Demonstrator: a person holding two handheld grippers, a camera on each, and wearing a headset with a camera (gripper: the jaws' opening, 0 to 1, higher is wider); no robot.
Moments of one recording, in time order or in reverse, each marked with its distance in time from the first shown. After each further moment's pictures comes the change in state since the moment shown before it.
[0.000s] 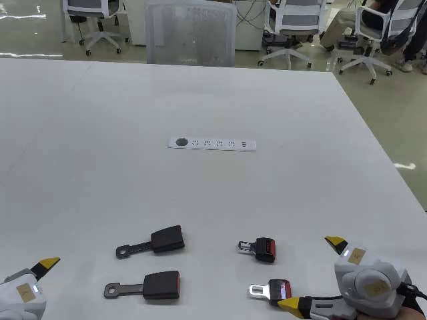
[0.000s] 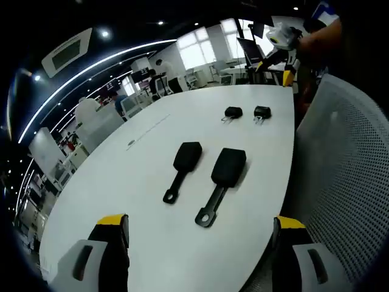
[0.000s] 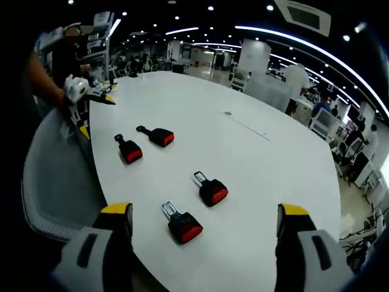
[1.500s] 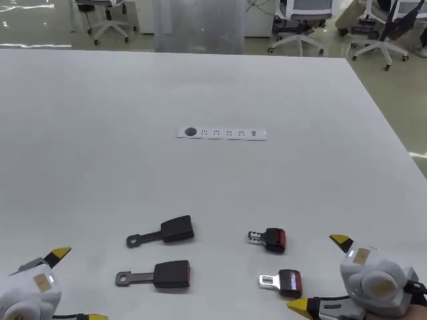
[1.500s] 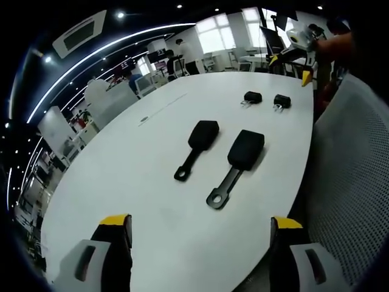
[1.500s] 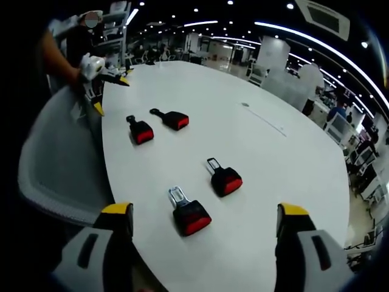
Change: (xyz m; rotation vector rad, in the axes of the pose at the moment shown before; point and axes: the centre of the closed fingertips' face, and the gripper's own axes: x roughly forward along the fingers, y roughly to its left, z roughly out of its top) left arm -0.001 0.001 -0.005 0.036 0.036 0.020; right arm 0.009 0.013 -0.017 -0.018 0.044 0.050
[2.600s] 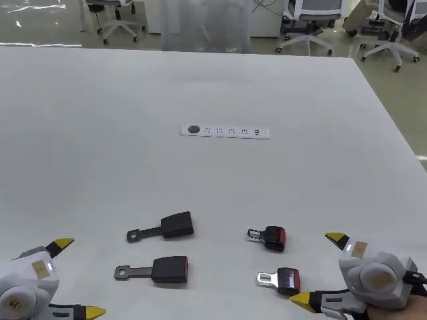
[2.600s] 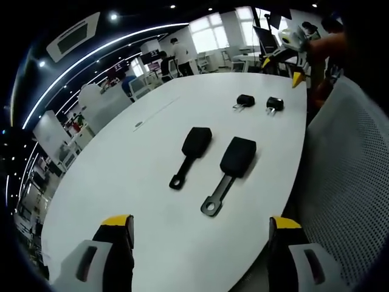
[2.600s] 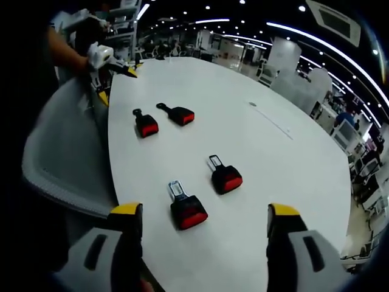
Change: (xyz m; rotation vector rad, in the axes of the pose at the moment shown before) left arm -0.009 -0.008 0.022 0.035 0.000 -0.042; right arm -0.003 -0.008 -0.006 -0.058 0.027 0.053
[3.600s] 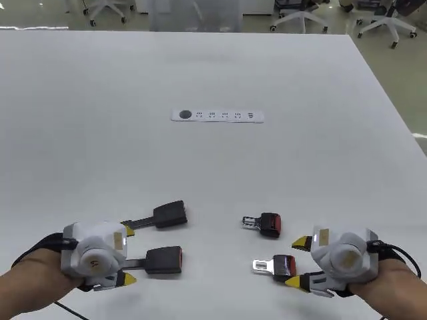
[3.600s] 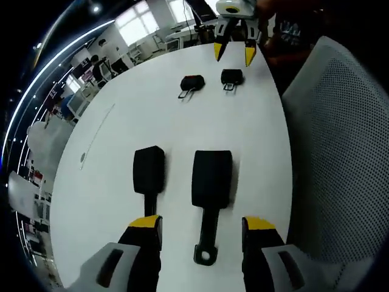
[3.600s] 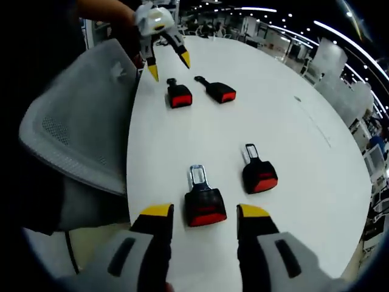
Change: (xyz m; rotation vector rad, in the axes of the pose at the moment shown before) left arm 0.085 -0.040 0.044 0.375 0.177 -0.288; right arm 0.043 0.026 -0.022 -0.227 0.148 0.240
